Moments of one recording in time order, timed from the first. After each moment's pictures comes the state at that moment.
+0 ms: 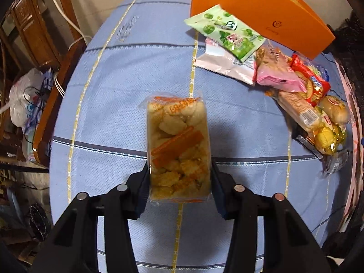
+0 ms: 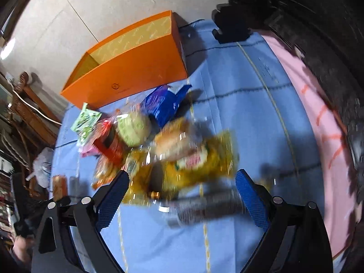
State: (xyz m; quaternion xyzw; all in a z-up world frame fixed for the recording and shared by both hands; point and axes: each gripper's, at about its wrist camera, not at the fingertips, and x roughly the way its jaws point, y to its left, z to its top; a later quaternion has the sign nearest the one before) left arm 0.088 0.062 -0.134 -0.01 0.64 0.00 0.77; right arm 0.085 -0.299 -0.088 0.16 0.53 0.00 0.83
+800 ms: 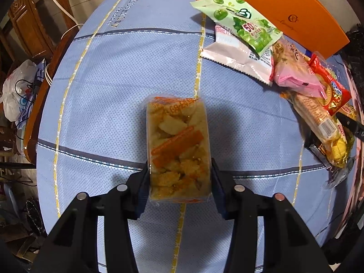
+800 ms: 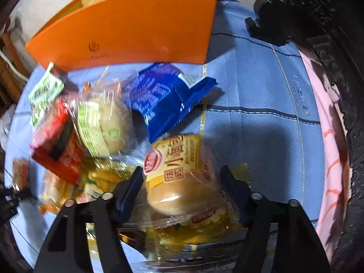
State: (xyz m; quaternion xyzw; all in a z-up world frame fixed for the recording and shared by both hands) left arm 0.117 0.073 -0.169 -0.02 0.66 0.00 0.75; right arm 0.159 -0.257 -0.150 0.00 0.60 0.00 0.80
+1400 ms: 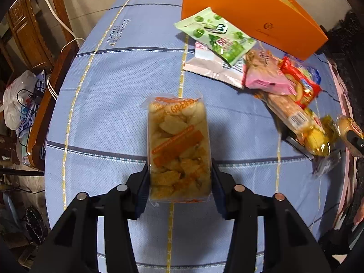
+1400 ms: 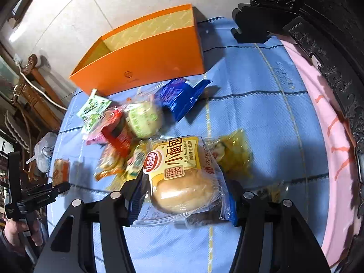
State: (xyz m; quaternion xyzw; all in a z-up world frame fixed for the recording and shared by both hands) left arm 0.091 0.059 -0.126 -0.02 0.63 -0.02 0.77; right arm 0.076 -0.282 -0.092 0.14 0.53 0.05 0.83
